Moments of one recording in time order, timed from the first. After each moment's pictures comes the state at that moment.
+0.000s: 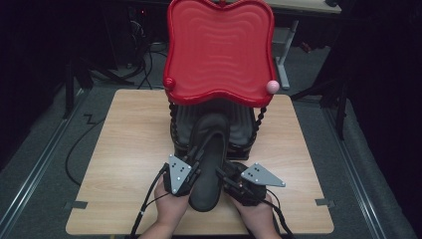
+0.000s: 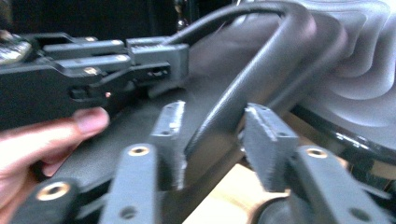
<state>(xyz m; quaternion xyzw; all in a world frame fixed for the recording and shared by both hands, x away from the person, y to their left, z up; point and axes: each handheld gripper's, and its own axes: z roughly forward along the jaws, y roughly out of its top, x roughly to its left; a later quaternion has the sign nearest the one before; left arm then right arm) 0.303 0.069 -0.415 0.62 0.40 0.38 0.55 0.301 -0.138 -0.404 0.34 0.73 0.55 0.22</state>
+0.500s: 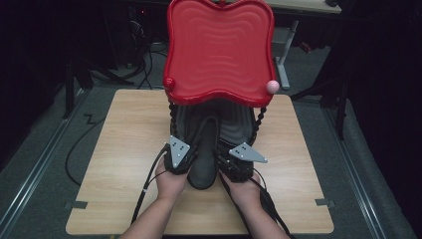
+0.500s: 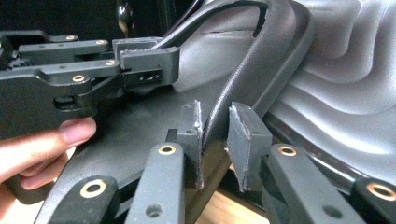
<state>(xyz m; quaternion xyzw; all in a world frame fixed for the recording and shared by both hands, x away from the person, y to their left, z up) 0.365 0.081 -0.430 0.64 0.41 0.38 0.53 0.359 -0.115 -0.416 0.37 0.73 0.52 0.24</state>
